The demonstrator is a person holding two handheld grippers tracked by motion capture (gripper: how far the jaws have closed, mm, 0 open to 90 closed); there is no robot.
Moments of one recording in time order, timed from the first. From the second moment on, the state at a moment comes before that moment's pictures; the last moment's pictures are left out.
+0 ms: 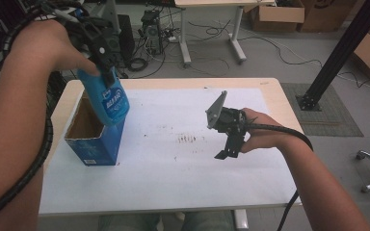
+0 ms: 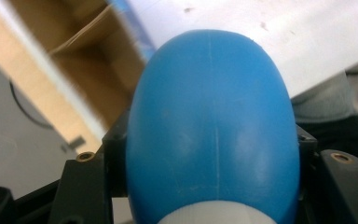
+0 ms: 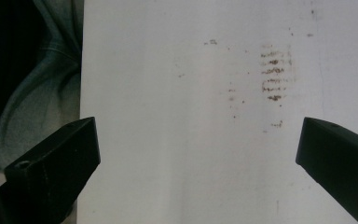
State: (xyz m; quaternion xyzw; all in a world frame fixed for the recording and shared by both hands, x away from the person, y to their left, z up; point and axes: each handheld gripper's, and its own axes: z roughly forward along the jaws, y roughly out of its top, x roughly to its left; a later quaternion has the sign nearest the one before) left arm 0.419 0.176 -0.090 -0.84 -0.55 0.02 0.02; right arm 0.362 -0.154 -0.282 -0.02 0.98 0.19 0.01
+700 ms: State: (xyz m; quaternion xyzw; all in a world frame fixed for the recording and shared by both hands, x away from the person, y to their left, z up) left arm 0.433 0.232 -0.110 -0.75 -0.67 0.00 0.04; right arm 0.362 -0.160 -0.296 -0.01 0.99 0.14 -0.02
